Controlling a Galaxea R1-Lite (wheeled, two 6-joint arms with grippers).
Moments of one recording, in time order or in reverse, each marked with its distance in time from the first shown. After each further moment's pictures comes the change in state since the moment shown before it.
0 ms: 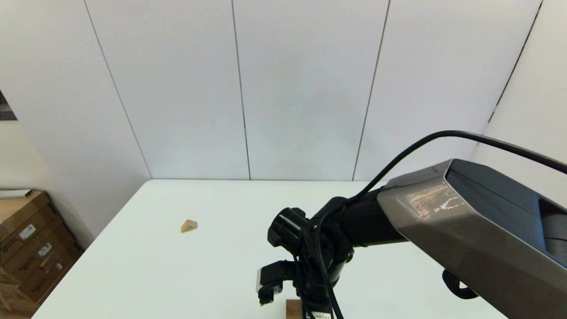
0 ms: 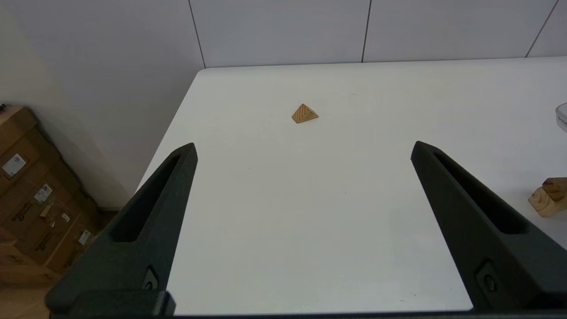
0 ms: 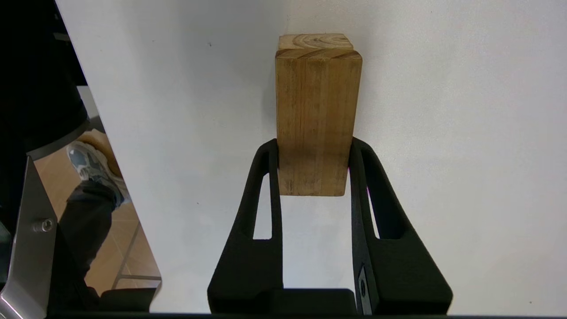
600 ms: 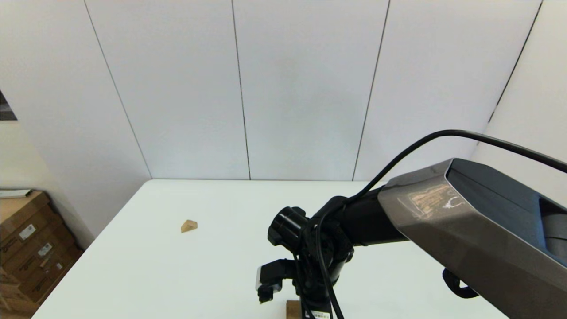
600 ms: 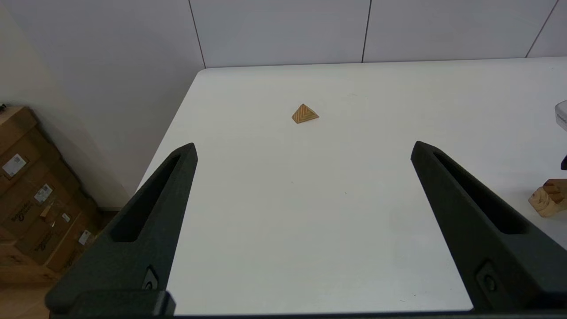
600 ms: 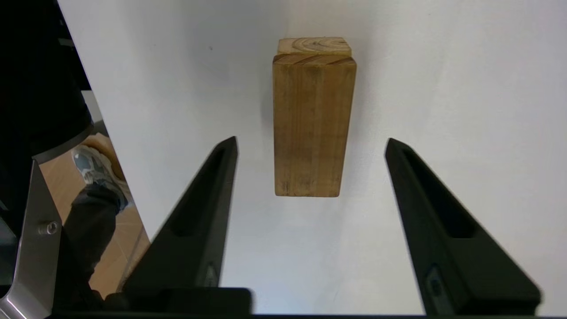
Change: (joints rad) left arm 0.000 0.000 0.000 0.000 0.001 0.000; right arm -0.003 -0.002 -0.003 -0.003 0.010 0.012
